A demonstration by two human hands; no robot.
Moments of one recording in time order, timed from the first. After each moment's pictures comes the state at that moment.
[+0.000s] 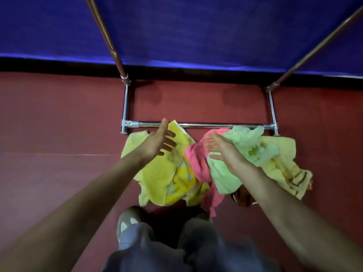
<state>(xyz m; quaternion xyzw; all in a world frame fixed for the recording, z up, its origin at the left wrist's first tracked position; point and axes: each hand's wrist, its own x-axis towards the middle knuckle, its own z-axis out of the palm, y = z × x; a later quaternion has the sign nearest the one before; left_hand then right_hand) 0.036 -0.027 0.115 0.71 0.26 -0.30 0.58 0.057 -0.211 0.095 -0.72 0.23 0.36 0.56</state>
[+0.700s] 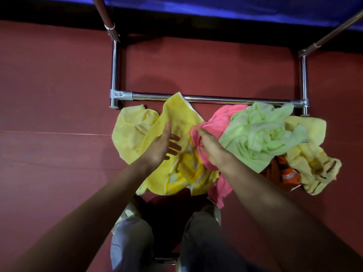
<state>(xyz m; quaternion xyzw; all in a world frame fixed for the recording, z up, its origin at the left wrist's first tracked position) 0.006 -0.037 0.001 0.65 0.31 -0.34 0.60 0.047 -0.167 -0.035 -0.66 0.33 0.40 0.54</state>
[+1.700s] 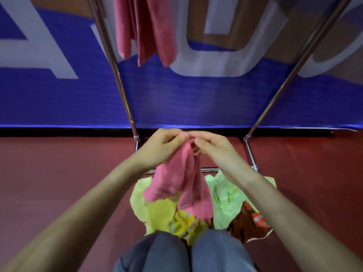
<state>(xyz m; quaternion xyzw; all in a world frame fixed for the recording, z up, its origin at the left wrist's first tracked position) 0.020 -0.033 0.320 0.82 -0.11 -0.05 0.56 0.028 -0.188 0.320 -0.72 -0.08 0.20 0.66</state>
